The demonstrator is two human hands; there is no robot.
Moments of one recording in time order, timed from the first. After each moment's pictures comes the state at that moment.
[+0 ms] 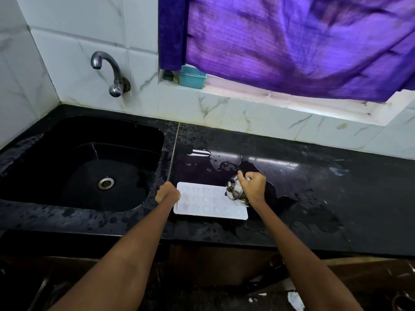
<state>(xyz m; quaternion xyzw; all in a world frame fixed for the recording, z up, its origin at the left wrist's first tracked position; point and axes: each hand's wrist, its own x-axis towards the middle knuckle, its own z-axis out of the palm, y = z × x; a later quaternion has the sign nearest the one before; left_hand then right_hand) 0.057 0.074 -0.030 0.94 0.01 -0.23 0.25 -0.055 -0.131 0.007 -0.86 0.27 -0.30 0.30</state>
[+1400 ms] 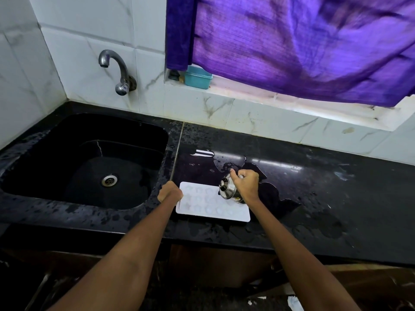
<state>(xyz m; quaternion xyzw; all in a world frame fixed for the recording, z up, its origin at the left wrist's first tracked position) 0.056 0.075 -0.027 0.94 0.02 -0.23 0.26 -0.035 -0.113 0.010 -0.88 0.22 -0.29 0.31</state>
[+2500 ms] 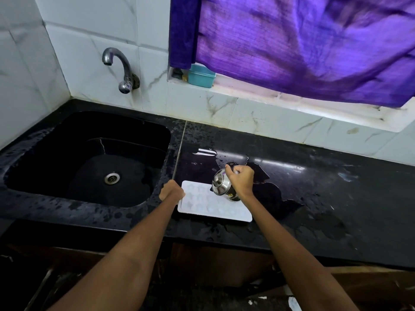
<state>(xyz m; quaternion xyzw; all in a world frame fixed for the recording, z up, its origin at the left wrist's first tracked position) 0.056 0.078 -0.025 0.93 0.03 -0.24 0.27 -0.019 -0.095 0.014 -0.86 0.22 -0.29 0.36</state>
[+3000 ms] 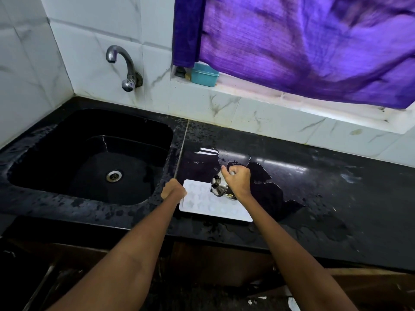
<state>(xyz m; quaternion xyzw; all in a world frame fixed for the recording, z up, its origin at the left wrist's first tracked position) 0.056 0.077 -0.025 0.93 0.03 -0.24 0.27 -0.014 -0.084 0.011 -0.89 0.18 -0.27 0.32</state>
